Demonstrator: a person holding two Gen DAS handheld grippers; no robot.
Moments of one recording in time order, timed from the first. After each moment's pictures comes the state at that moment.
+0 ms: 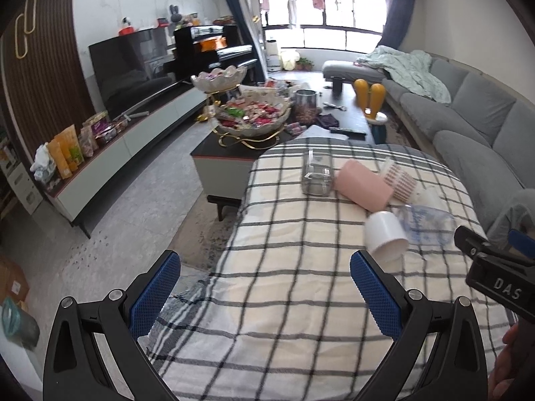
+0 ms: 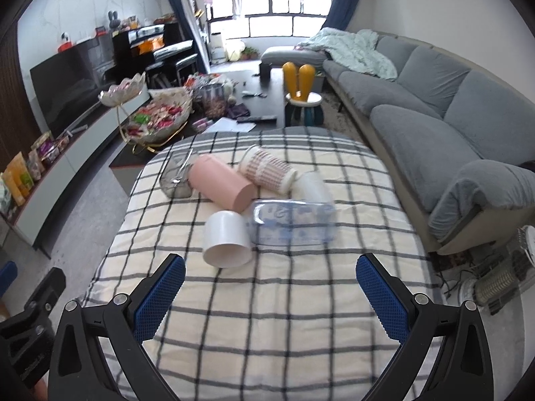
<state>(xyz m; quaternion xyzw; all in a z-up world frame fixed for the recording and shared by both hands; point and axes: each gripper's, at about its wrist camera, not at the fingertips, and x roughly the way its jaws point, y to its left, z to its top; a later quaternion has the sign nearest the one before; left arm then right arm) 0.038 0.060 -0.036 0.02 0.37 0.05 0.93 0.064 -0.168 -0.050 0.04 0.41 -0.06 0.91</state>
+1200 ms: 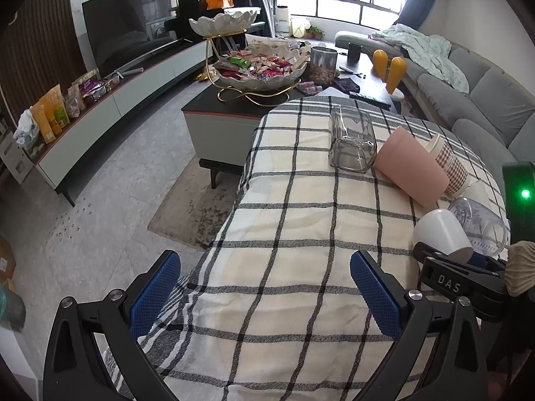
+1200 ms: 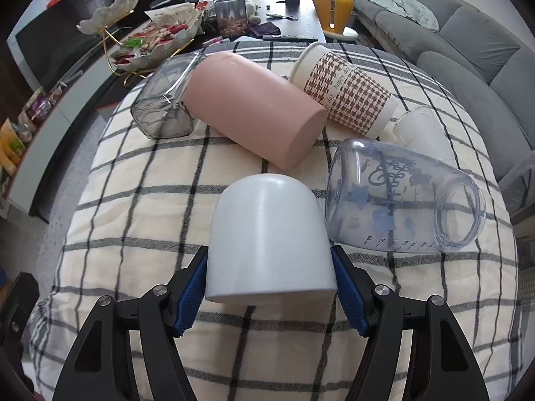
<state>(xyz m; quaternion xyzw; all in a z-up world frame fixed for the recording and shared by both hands) 0.120 0.094 -0.118 -0.02 0.44 0.05 0.90 0.183 -0.133 -0.172 0.04 0.53 -0.02 0.85</state>
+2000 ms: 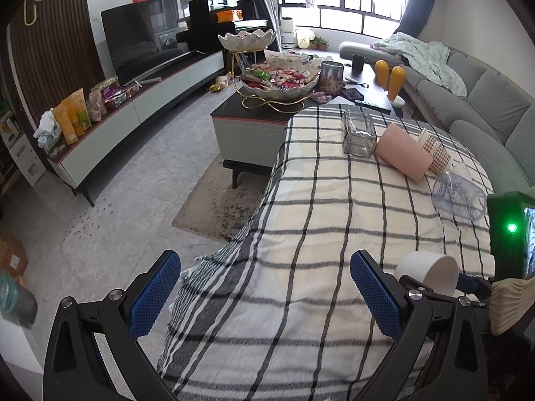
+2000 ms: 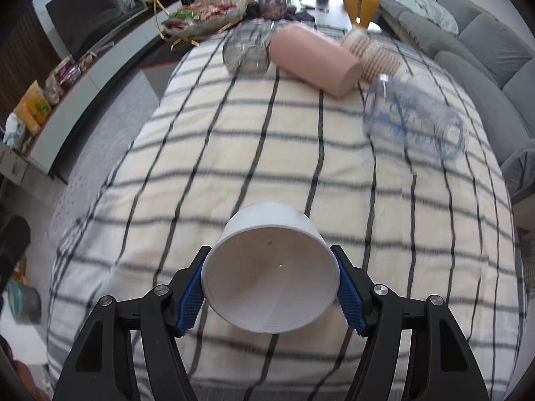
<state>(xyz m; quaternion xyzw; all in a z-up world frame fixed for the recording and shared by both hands) 0.018 0.130 -0.080 0.00 0.42 0.06 0.91 0.075 -0.081 -0.158 0.02 0.56 0.02 0.83</state>
